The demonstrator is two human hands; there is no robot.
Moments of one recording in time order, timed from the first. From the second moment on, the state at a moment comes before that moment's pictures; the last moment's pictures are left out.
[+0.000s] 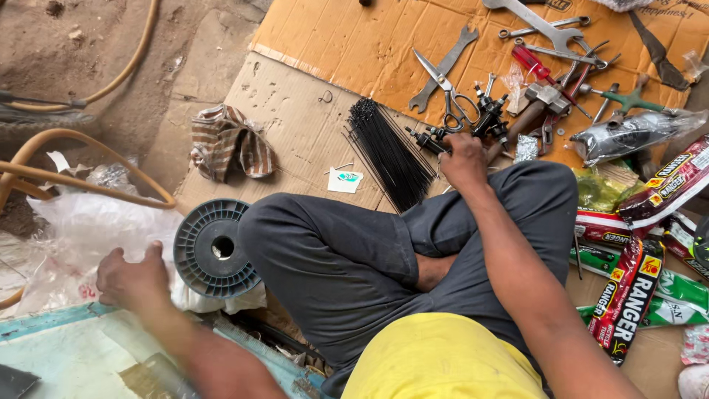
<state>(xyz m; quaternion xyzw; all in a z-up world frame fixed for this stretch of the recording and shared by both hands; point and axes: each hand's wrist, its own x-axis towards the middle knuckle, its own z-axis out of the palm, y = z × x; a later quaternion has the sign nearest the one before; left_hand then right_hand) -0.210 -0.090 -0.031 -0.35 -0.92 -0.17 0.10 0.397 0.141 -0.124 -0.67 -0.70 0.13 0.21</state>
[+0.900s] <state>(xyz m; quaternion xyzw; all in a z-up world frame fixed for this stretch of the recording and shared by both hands) 0.170 0.137 -0.087 -0.20 -0.45 -0.55 -0.67 0.341 0.146 -0.099 -0.57 -0.55 0.45 0.42</state>
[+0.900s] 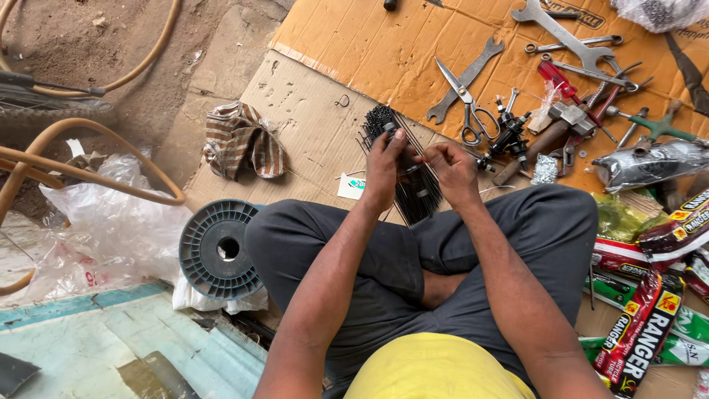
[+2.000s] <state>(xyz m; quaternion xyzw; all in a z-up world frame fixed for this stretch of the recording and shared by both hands) 0.159 0.137 -0.023 -0.23 -0.50 -0.63 -0.55 0.306 0.158 -0.163 -0.68 -0.61 0.30 0.29</state>
